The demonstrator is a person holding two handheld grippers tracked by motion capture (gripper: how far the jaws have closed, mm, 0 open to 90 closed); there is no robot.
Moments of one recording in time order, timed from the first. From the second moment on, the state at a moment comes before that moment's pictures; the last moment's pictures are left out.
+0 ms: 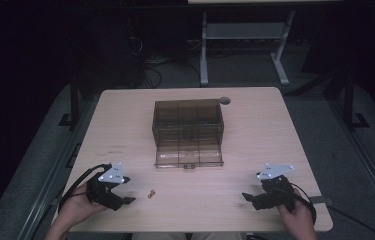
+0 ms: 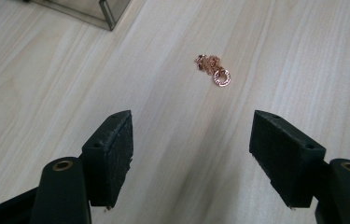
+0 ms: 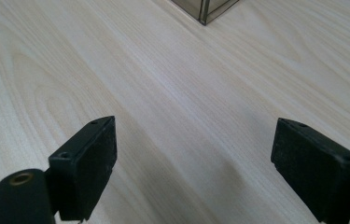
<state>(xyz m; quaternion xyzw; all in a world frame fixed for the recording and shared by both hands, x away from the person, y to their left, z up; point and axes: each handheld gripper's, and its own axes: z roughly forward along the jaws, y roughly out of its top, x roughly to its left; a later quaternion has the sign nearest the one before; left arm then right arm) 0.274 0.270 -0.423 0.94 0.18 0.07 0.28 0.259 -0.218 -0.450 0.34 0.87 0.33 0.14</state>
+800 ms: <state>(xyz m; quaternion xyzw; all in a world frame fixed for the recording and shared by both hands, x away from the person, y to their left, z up) 0.293 0.221 -0.413 0.95 0.14 0.04 0.26 0.259 -0.218 -0.449 0.34 0.87 0.33 0.14</state>
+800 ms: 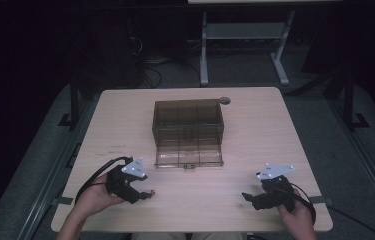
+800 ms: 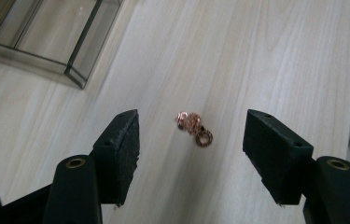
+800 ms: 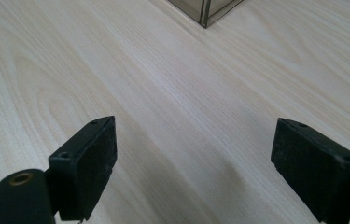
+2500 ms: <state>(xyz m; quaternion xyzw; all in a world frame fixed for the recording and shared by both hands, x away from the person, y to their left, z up) 0.297 0.194 -0.441 0.96 0.16 0.03 0.21 0.259 -0.215 -0.447 0.34 0.87 0.34 0.14</state>
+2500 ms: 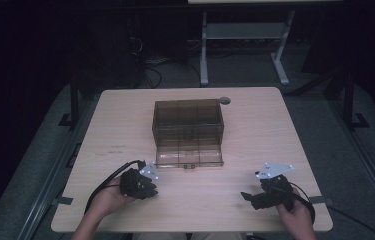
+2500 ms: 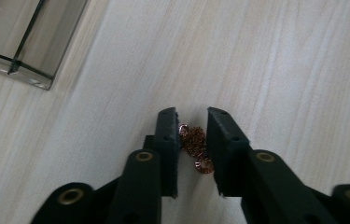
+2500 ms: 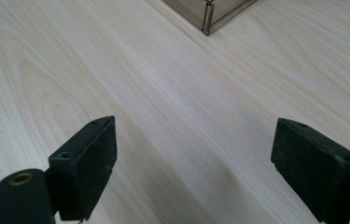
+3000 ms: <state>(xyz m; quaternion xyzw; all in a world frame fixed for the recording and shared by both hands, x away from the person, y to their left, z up) 0.298 0.195 -0.441 0.96 0.17 0.03 0.21 0.260 -0.213 -0.447 0.34 0.87 0.34 0.14</state>
